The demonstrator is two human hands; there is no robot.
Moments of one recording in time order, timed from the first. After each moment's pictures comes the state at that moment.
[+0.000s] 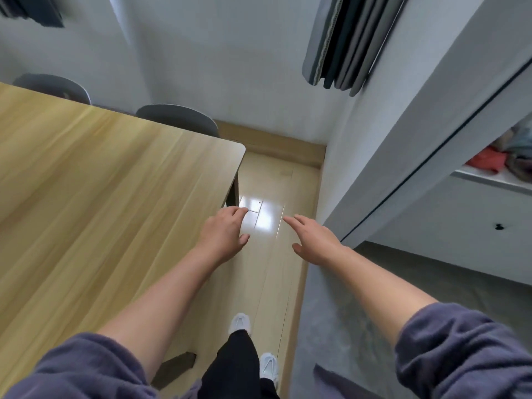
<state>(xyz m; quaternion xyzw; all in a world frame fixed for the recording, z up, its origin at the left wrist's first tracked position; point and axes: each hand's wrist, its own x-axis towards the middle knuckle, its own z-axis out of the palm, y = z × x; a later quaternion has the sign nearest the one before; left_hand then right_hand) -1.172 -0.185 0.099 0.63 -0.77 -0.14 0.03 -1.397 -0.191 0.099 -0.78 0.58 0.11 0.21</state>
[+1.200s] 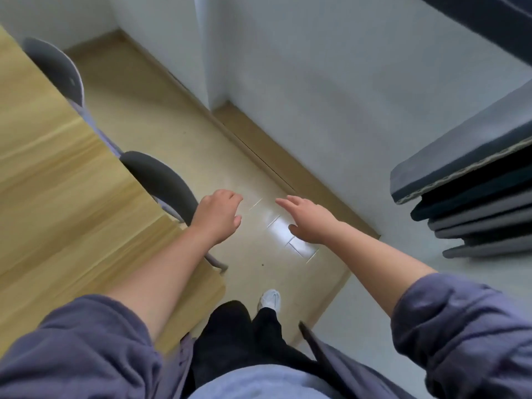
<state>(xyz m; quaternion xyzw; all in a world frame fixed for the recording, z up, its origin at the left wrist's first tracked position) -1.122 -0.703 0.055 0.78 -0.61 -0.15 0.01 -1.313 -0.820 0.081 -0.90 0.32 0.24 0.16</state>
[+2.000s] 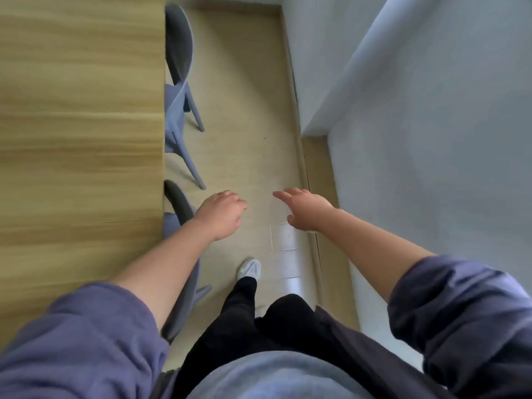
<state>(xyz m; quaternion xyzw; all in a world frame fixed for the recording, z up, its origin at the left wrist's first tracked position) -0.924 -0.832 0.022 0.89 -0.39 -0.25 0.03 -0.980 -1.036 0.057 -0.93 0.00 0.36 0.05</state>
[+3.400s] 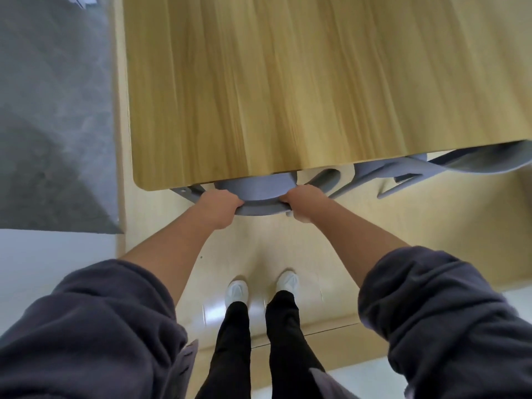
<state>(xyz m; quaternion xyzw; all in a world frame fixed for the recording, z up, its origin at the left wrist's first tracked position) -1.081 -0.777 -0.016 0.88 0.31 -0.32 0.14 -0.887 -0.843 -0.027 -0.64 -0.67 0.29 -0.25</state>
